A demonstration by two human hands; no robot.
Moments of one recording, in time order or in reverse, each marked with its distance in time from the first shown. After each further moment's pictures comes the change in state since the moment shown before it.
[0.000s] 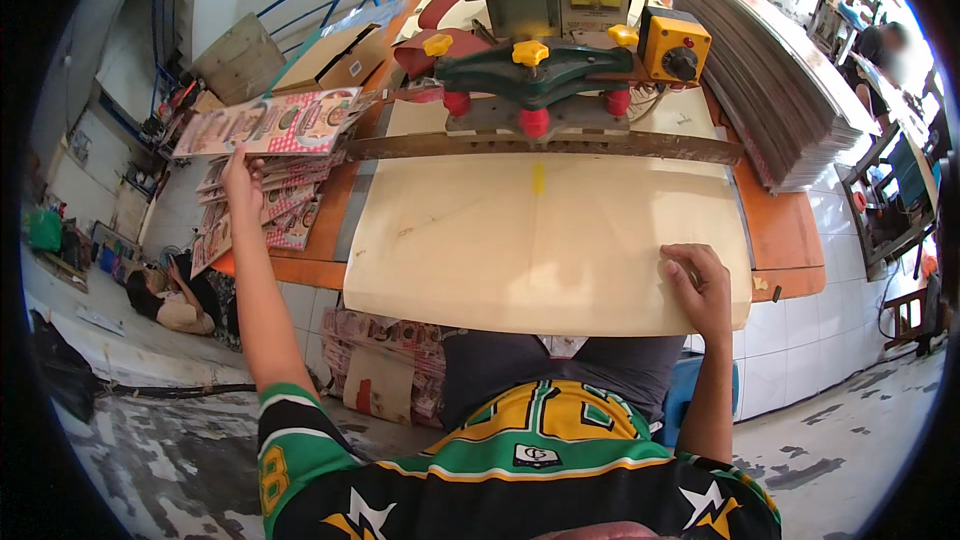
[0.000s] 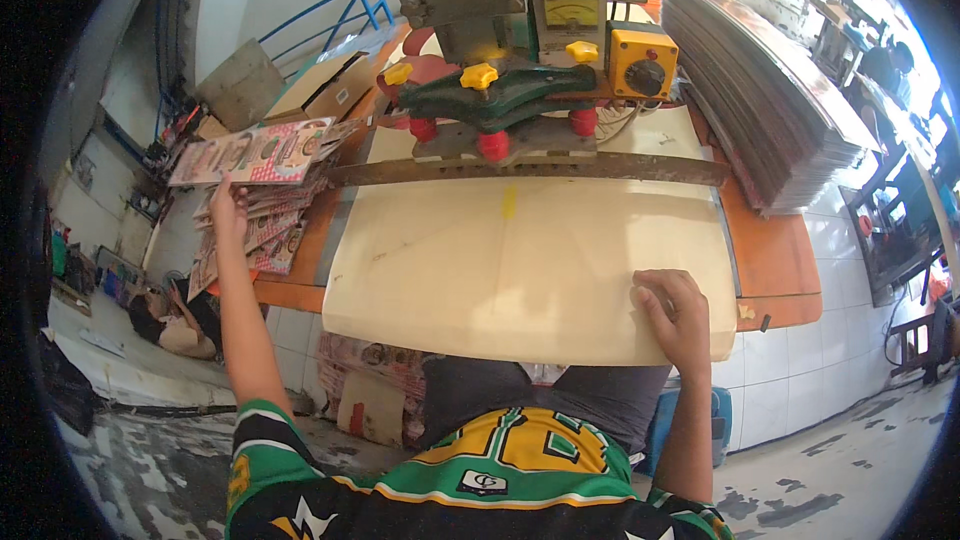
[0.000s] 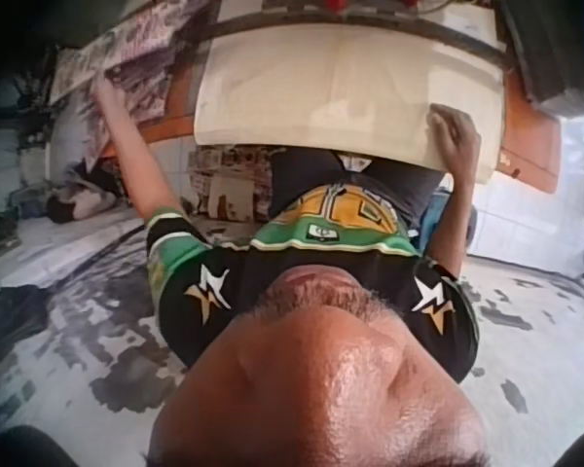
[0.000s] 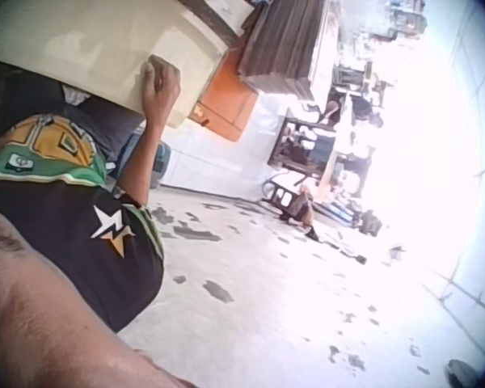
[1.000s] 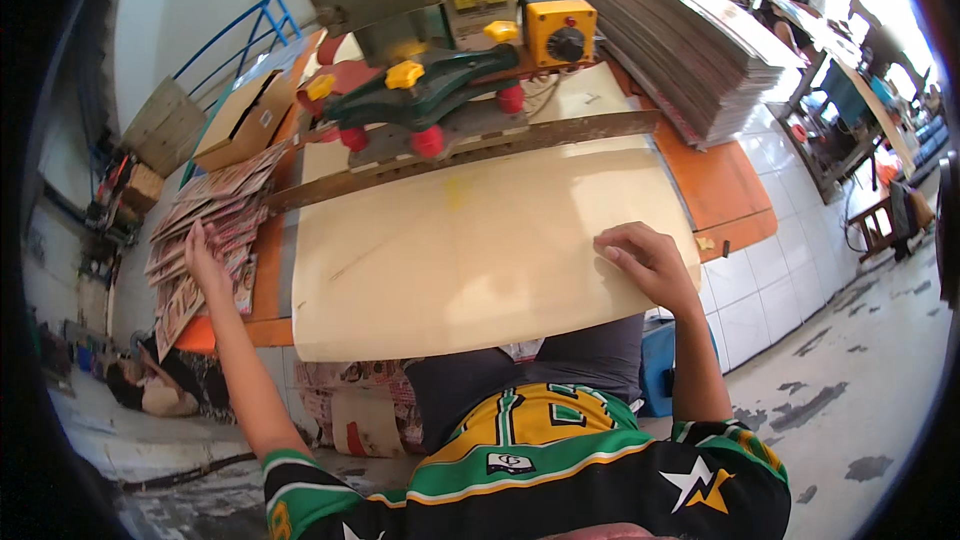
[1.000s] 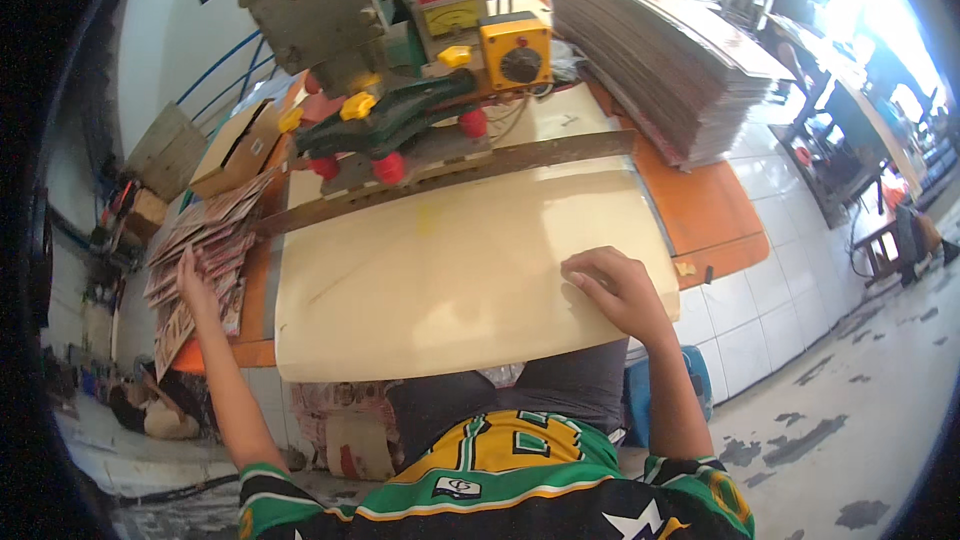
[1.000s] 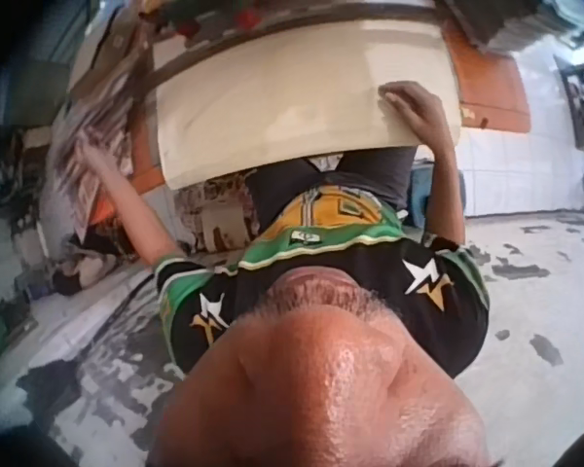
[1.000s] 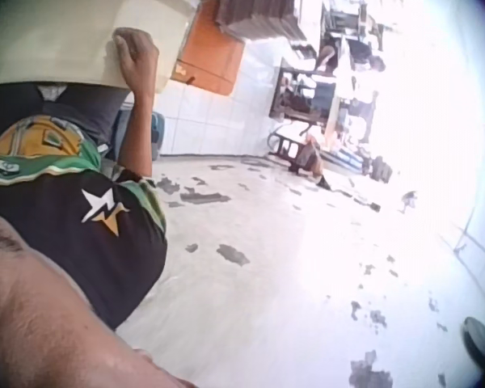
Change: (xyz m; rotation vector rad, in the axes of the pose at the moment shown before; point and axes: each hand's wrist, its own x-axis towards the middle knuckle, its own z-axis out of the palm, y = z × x) left_hand -0.028 -0.056 0.005 0.052 -0.058 0.044; right_hand 0.002 0.001 -0.023 0.038 -0.121 0.053
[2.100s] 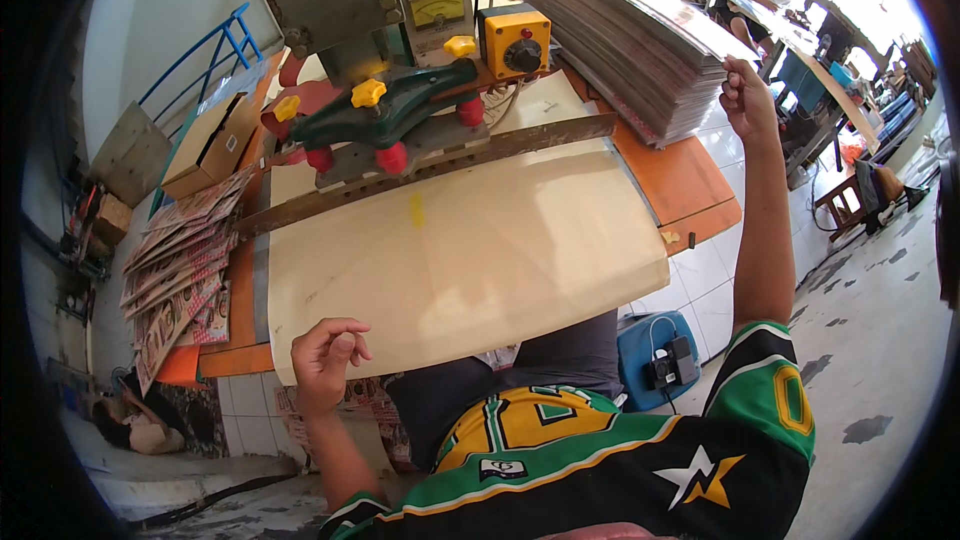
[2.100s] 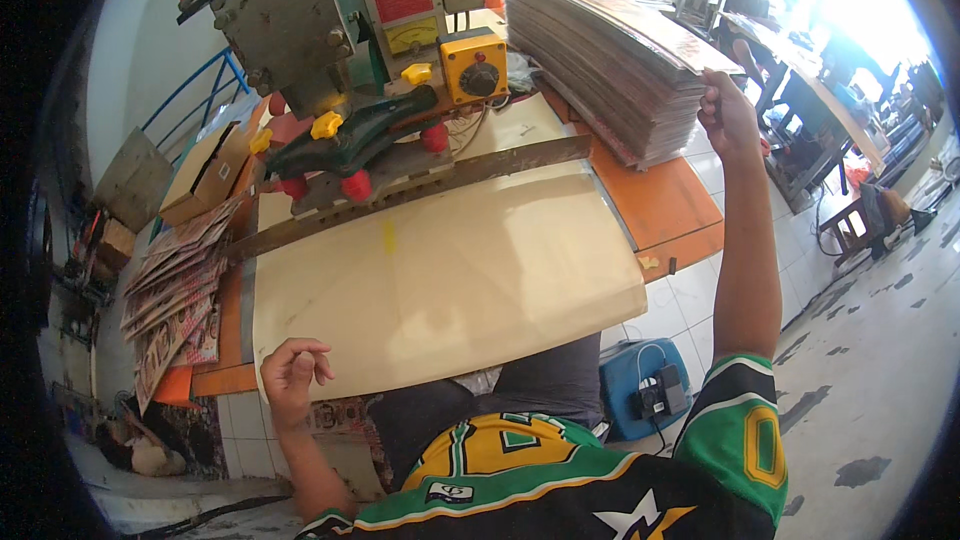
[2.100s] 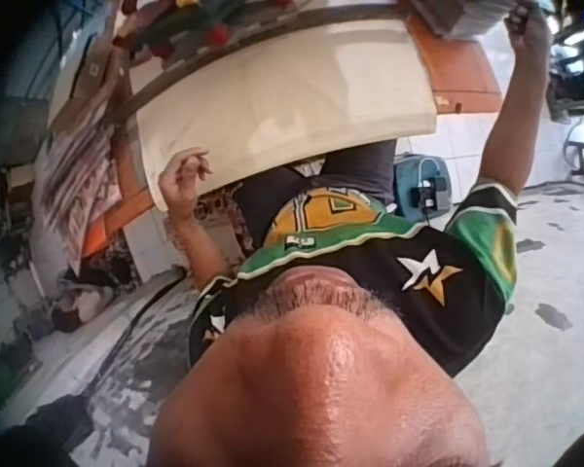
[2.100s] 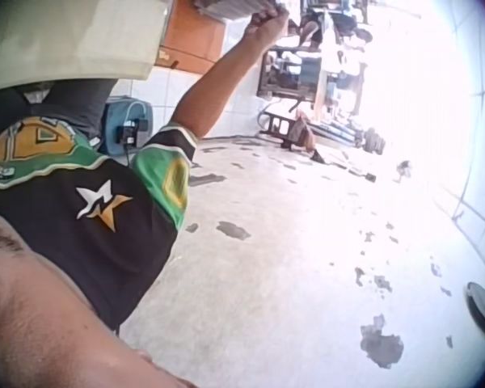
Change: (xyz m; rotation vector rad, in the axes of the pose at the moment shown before) left_hand -0.289 0.063 0.104 0.113 -0.950 0.080; right_hand 0.131 0.036 -0.247 0.721 0.615 0.141
